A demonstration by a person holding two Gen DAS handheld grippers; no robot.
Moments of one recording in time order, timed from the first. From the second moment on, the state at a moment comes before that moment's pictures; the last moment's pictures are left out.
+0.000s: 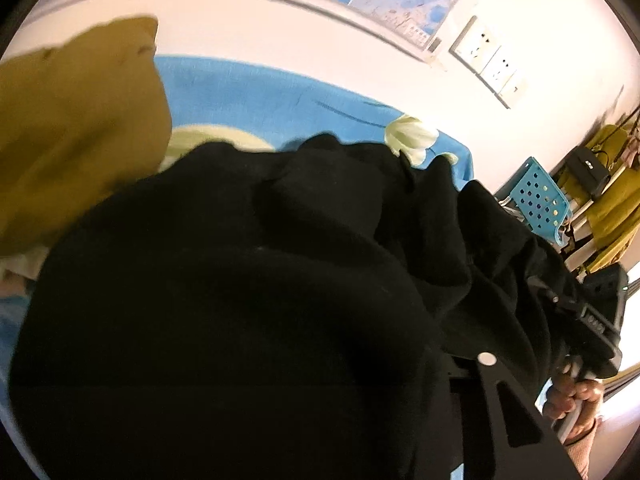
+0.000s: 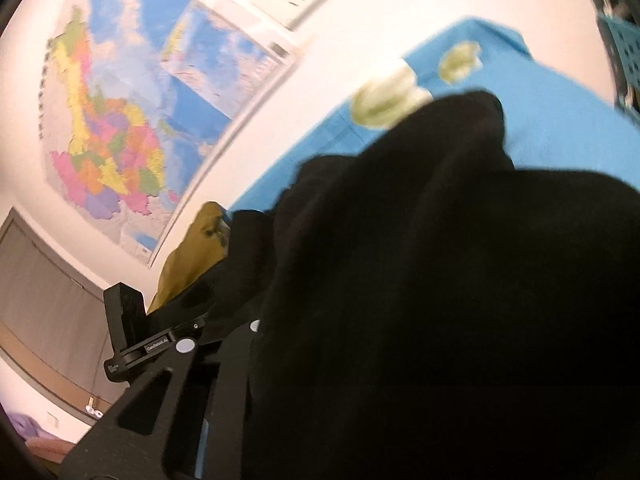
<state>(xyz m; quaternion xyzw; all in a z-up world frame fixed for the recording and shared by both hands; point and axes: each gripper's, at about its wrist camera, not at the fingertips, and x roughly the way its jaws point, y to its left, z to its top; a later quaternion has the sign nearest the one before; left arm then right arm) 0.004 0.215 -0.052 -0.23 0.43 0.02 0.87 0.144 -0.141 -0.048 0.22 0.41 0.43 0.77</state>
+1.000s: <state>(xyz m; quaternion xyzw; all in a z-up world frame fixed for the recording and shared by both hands) -0.033 0.252 0.123 -0.16 0.27 0.01 0.95 0.098 -0.069 0.133 0.12 0.25 0.54 0.79</state>
